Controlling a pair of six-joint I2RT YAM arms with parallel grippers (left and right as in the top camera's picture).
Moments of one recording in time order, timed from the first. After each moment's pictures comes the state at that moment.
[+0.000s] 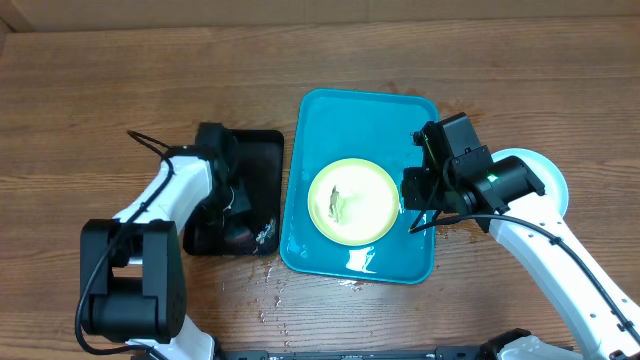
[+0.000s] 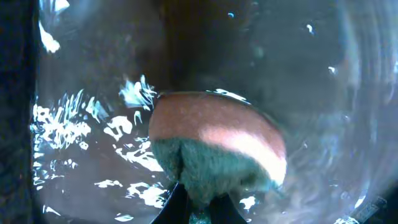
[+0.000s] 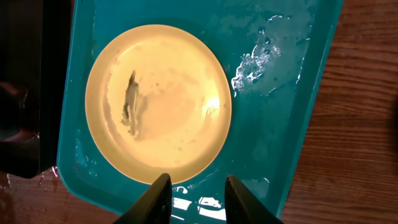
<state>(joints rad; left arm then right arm) -0.06 1.79 1.06 -0.87 0.01 -0.39 0.41 1.38 1.13 -0.91 -0.12 0.38</state>
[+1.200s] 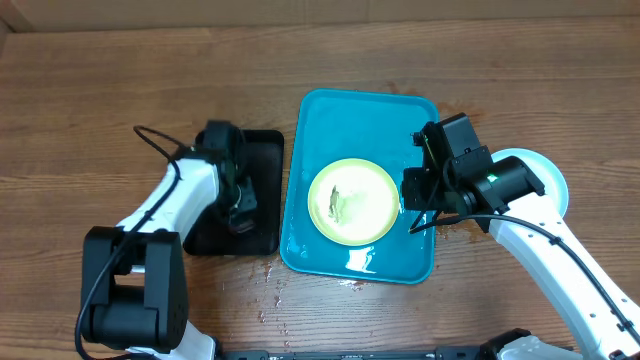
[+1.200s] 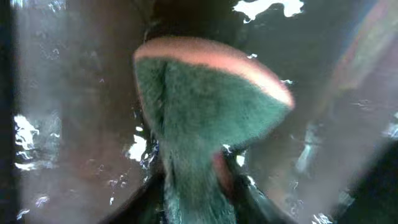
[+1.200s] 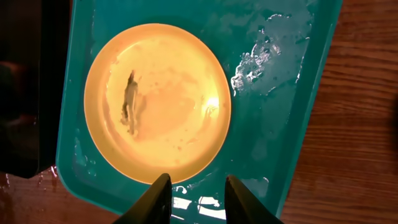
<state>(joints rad) -0.11 1.75 1.00 -0.76 -0.02 -0.40 0.41 1.38 1.13 -0.91 -0.12 0.38</state>
